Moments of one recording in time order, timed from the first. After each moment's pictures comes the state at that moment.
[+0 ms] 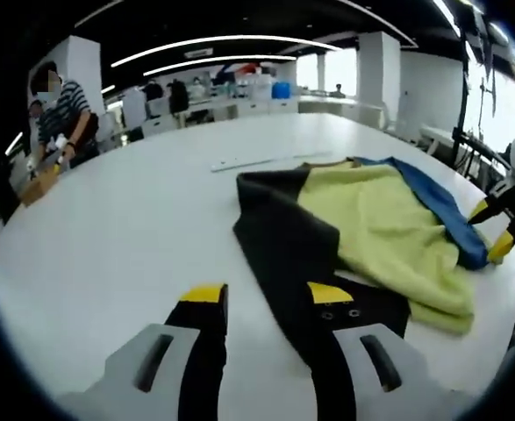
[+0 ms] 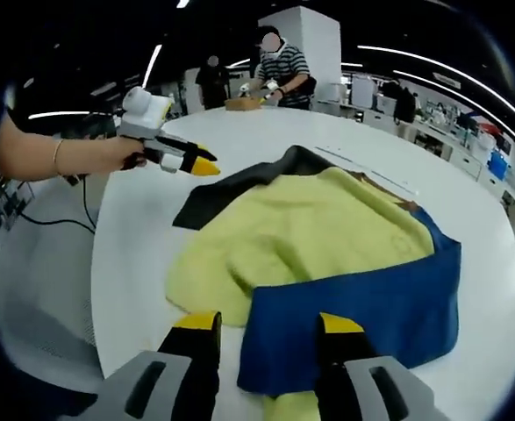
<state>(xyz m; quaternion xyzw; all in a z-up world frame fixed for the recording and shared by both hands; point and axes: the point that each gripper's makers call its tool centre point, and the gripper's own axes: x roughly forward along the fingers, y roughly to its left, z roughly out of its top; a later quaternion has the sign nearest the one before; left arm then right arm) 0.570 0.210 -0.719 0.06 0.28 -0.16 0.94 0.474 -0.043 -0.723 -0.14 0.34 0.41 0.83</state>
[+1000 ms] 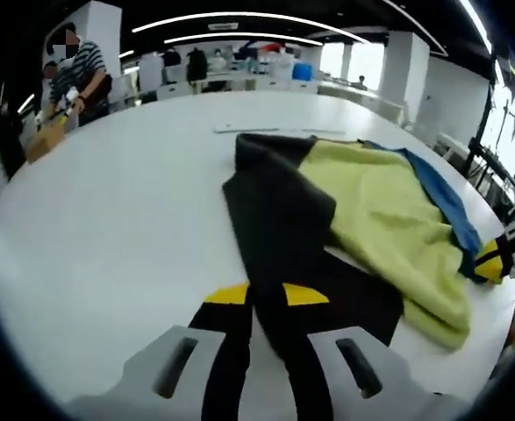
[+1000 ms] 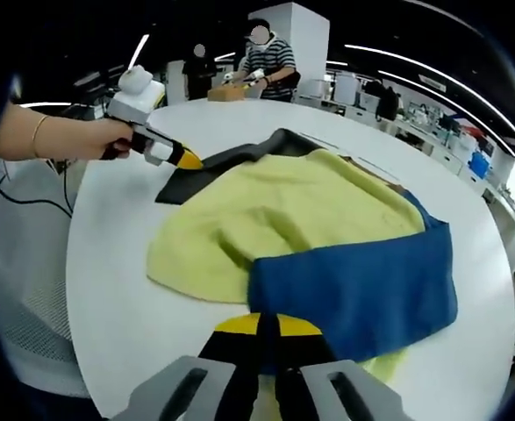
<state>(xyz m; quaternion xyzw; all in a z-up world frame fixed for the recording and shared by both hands) 0.556 0.198 -0.747 0.01 0.35 -0.12 0.93 0.470 -0.050 -0.746 -0.16 0.34 0.35 0.85</state>
